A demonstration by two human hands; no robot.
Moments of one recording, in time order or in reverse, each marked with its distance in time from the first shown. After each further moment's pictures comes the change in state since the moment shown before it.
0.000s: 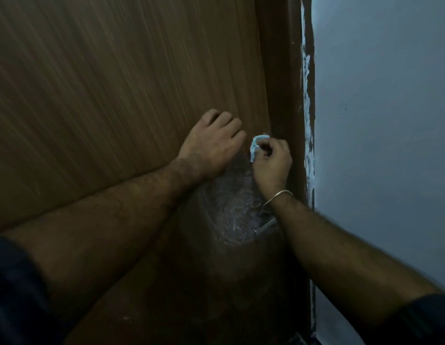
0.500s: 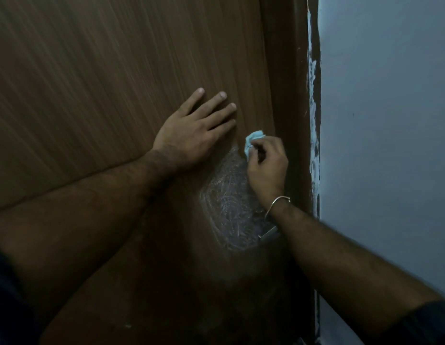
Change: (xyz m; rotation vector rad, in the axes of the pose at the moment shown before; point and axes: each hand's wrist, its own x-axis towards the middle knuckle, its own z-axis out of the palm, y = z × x) left_hand -0.013 -0.057 0.004 0.100 -0.052 0.065; right_hand -0.006 -0.021 0.002 -0.035 -0.072 -0.182
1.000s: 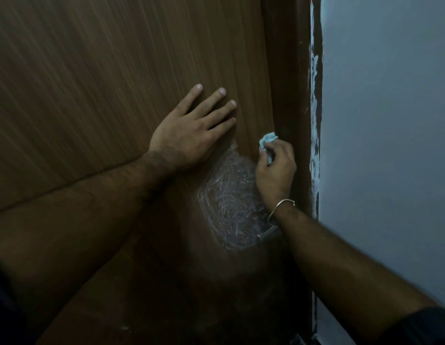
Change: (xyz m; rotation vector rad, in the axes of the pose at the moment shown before) left_hand -0.002 0.005 0.006 0.089 0.051 -0.001; right_hand -0.003 0.020 0.000 -0.066 0.085 0.086
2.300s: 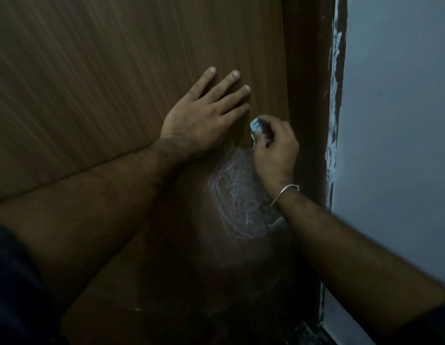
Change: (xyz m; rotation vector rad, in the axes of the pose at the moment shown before) left_hand 0.002 0.000 -0.002 0.006 -0.047 0.018; right_hand -0.003 -0.030 0.006 0.057 -0.049 -0.084
